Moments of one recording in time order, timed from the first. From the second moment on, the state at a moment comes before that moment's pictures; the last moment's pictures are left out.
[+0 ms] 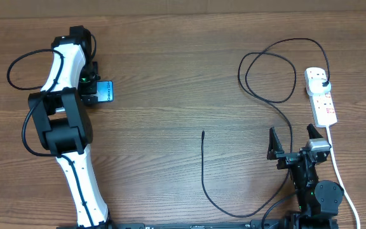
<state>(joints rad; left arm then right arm) 0.13 2.41 2.00 -1.16 -0.19 -1.54 -0.11 0.01 0.02 -0.02 -0.20 0.02</state>
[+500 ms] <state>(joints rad) 0.14 2.41 1.99 -1.15 -0.17 -1.54 -0.11 0.01 0.02 -0.02 -0.20 0.02</state>
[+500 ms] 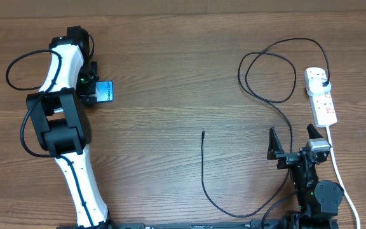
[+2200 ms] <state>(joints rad) 0.14 2.38 1.94 -1.12 -0.15 -1.60 -0.11 0.01 0.02 -0.02 -0.20 0.02</state>
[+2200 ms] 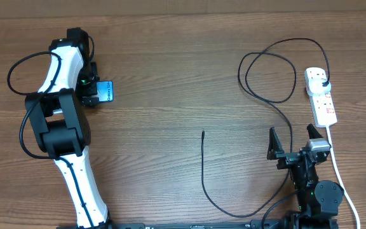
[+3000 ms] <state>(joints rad) 0.14 2.38 1.94 -1.10 -0.15 -1.54 -0.11 0.01 0.02 -0.02 -0.20 0.02</state>
